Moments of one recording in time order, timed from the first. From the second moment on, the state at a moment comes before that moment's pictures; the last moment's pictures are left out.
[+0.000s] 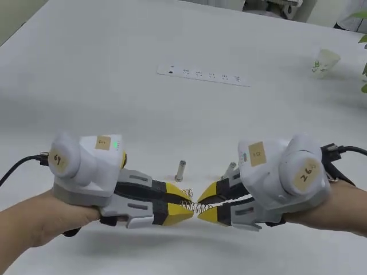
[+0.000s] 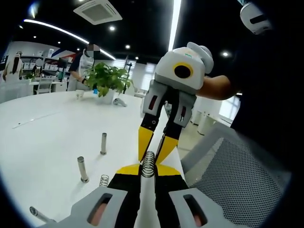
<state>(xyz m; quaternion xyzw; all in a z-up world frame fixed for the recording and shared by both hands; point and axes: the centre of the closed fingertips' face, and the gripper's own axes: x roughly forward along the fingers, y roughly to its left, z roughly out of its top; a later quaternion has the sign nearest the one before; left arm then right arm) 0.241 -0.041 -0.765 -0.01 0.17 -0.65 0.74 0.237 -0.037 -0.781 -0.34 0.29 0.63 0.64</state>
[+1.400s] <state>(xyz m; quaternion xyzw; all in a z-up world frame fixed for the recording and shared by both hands) 0.236 -0.032 -0.778 0.01 0.18 -0.65 0.74 0.234 -0.029 -0.761 -0.34 0.25 0.64 0.64</state>
